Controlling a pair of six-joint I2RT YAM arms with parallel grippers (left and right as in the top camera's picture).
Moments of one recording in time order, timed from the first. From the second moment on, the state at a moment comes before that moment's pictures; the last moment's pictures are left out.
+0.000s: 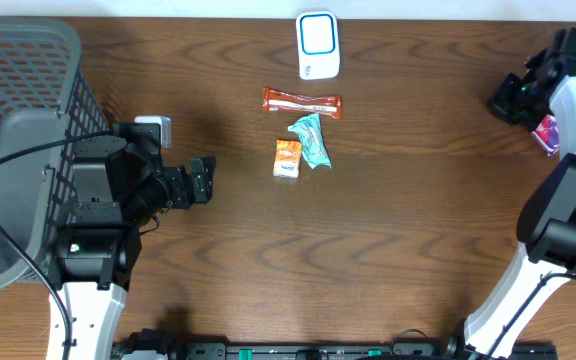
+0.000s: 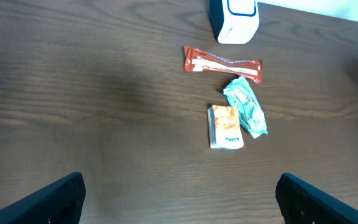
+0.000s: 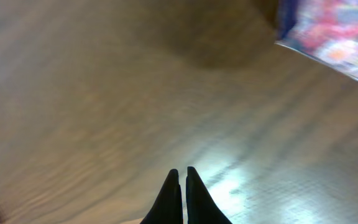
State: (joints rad) left arm -0.01 0.98 0.91 -0.63 0.31 -0.14; right arm -0.31 2.18 1.83 -0.92 -0.17 0.33
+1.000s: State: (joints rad) left arm -0.01 0.98 0.91 -0.63 0.31 -0.14; right arm -0.38 2.18 1.61 -0.43 0.22 0.32
